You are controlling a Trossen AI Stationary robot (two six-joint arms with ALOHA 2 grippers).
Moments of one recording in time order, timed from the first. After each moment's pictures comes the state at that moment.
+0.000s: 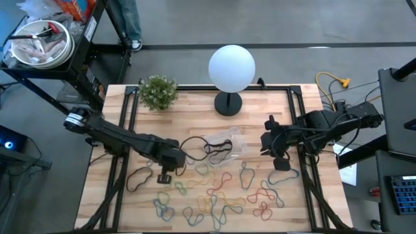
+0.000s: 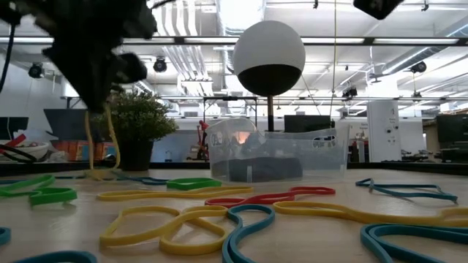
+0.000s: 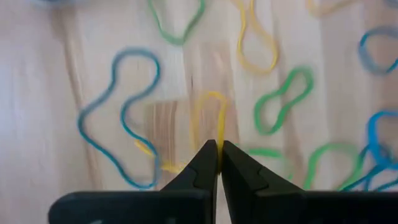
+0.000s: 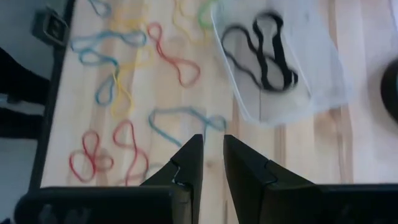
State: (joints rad) left arm -0.30 1.41 1.01 -0.80 0.02 -0.21; right arm 0.28 1.16 1.24 -1.12 0.01 0.26
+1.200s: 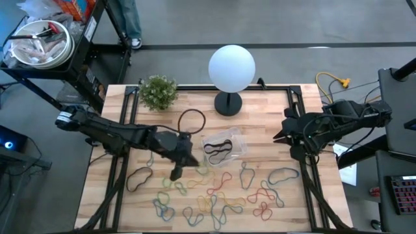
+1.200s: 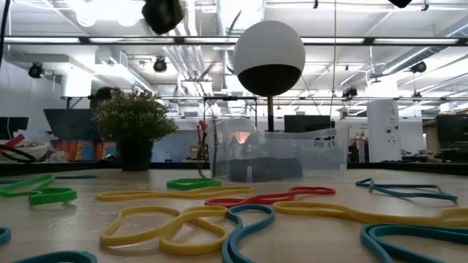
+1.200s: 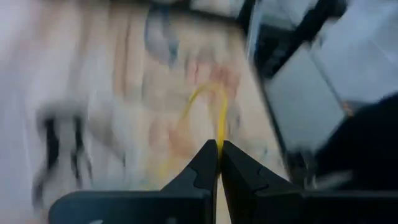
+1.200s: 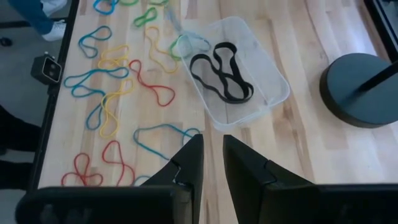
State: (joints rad) left arm -0.24 1.29 1.06 -0.36 0.07 -0.37; right arm 0.28 0.92 1.24 -1.17 0.14 0.31
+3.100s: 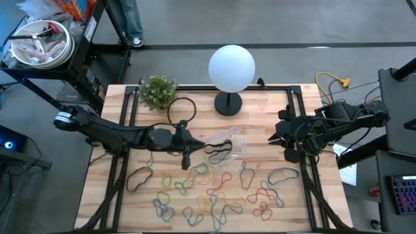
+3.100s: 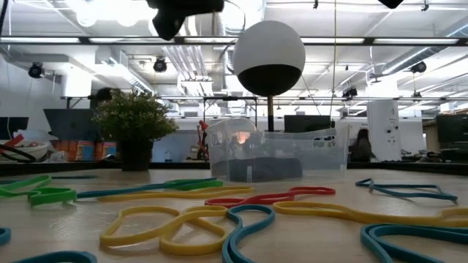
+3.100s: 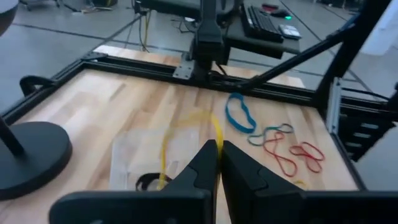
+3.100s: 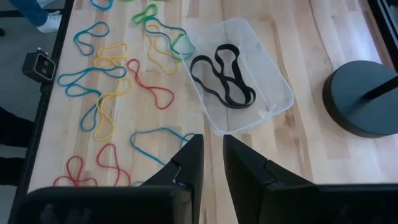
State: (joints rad) left arm -0.21 1.27 0.89 0.11 -0.29 -0.24; right arm 0.28 0.99 1.24 -1.12 0.14 0.28
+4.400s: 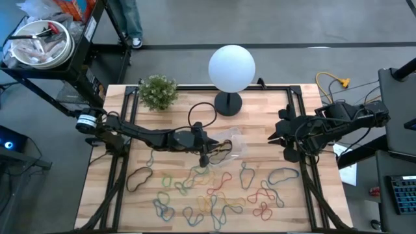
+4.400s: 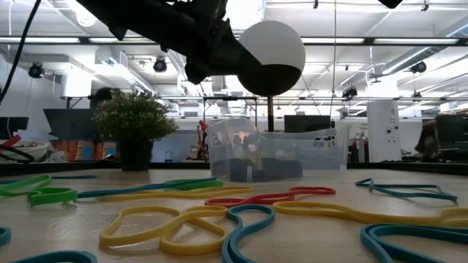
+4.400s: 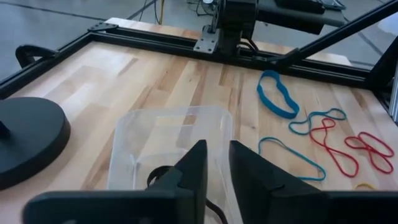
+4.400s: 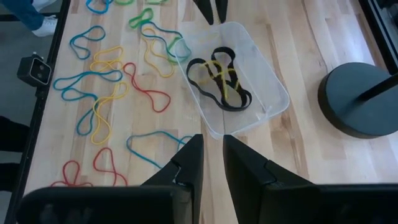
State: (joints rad) left arm -0.12 1.57 0.89 0.35 -0.26 -0.22; right arm 0.28 0.98 1.24 -1.12 0.16 0.29
